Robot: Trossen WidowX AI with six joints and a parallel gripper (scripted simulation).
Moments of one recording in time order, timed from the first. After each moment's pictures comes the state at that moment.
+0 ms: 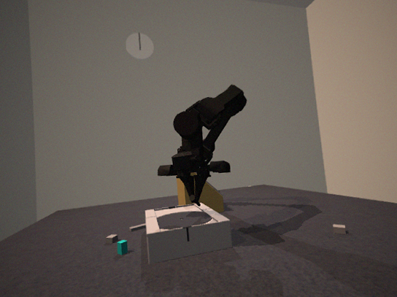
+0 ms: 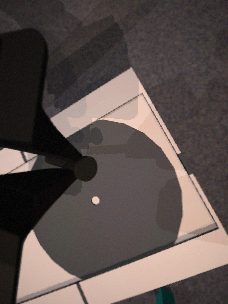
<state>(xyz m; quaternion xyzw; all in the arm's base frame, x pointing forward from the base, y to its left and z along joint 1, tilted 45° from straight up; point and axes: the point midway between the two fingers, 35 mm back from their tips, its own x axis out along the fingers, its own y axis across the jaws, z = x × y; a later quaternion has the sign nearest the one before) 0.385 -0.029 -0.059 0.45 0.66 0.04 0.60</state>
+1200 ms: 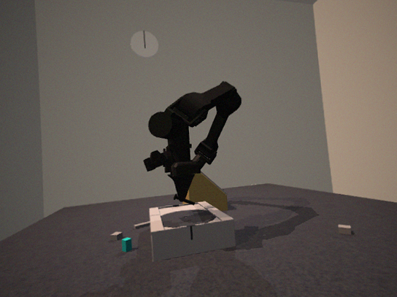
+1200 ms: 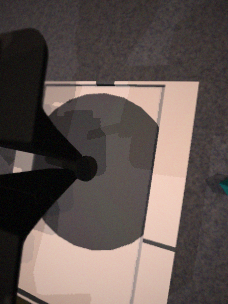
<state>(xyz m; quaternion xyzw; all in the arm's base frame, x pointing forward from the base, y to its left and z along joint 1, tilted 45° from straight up) 0.381 -0.065 -0.087 0.65 0.64 -0.26 0.31</state>
